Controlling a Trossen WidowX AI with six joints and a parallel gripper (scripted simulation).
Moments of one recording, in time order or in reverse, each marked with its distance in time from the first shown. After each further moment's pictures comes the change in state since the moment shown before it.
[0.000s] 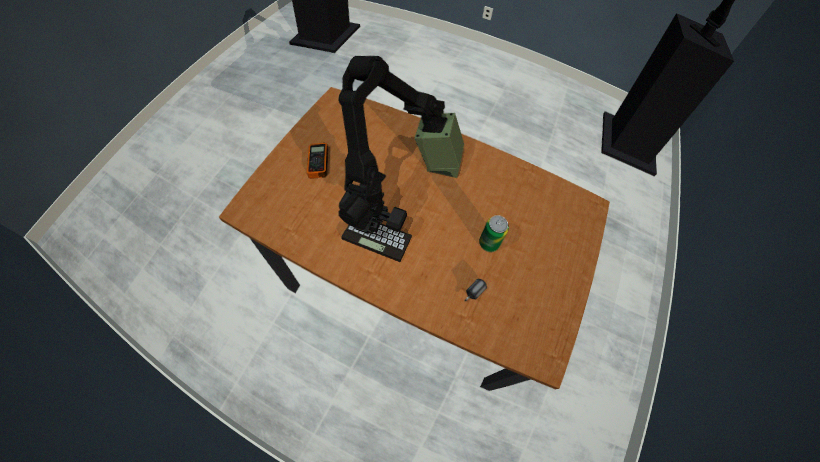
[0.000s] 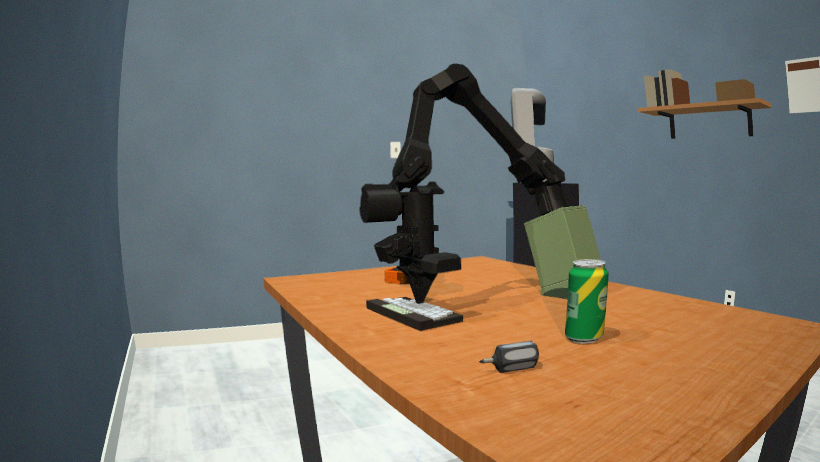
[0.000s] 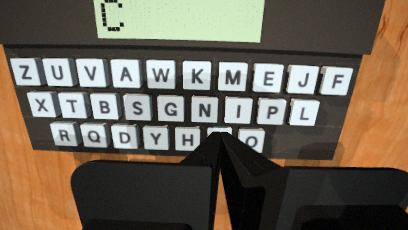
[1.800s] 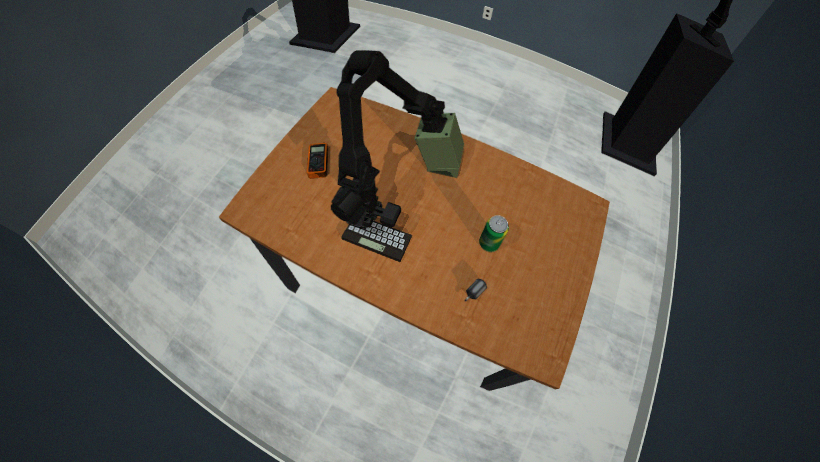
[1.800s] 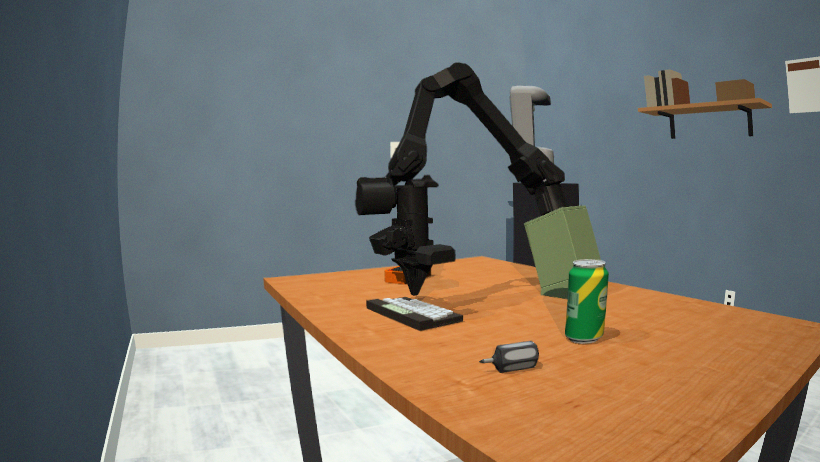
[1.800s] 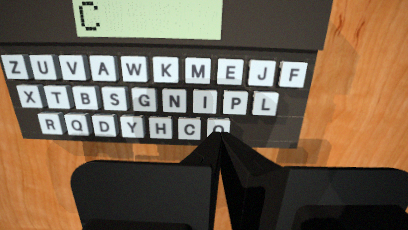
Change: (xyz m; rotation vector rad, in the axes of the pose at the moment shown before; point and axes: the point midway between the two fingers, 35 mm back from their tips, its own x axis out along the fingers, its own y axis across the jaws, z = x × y) arm -0.012 -0.018 0.000 -0.001 0.003 0.000
